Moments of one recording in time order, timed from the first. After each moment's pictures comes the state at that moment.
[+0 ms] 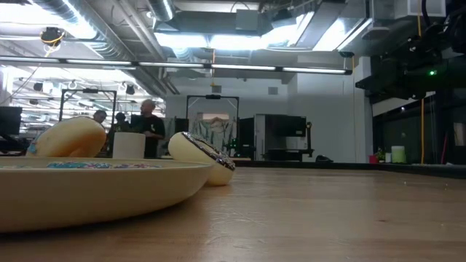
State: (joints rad) left arm -0.83 1.25 1.16 -1.31 0.14 -1.51; right arm -0.51 0.00 0.01 0.08 0.41 -0.06
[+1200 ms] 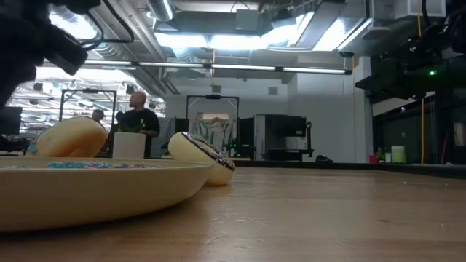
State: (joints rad) left arm -0.29 1.10 0.75 -1.20 0.11 -1.03; right arm -0.51 0.00 0.01 0.08 0.41 -0.06
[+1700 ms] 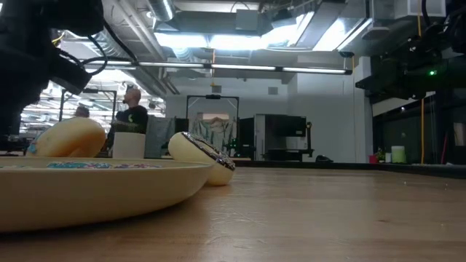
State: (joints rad) left arm -0.28 1.17 0.65 -1.07 0.05 -1.03; right arm -0.51 0.00 0.01 0.08 0.41 -0.06
